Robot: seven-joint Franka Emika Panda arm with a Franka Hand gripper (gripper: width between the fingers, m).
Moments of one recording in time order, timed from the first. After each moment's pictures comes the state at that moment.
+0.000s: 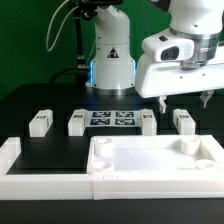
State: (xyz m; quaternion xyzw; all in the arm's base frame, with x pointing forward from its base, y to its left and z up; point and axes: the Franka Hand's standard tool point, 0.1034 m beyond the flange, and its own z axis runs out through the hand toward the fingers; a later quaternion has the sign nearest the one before) arm 0.463 0.116 0.062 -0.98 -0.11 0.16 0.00
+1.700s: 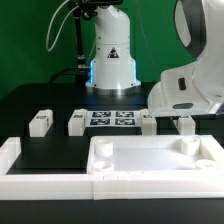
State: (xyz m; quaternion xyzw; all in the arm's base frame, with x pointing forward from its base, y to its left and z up) arm 0.471 0.140 0.042 -0.91 -0.02 0.42 0.01
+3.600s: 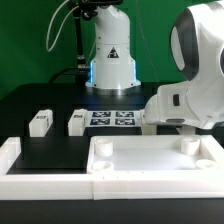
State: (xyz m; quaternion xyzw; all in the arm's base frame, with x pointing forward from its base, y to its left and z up) arm 0.442 0.138 0.013 -0.90 0.01 0.45 -0.01
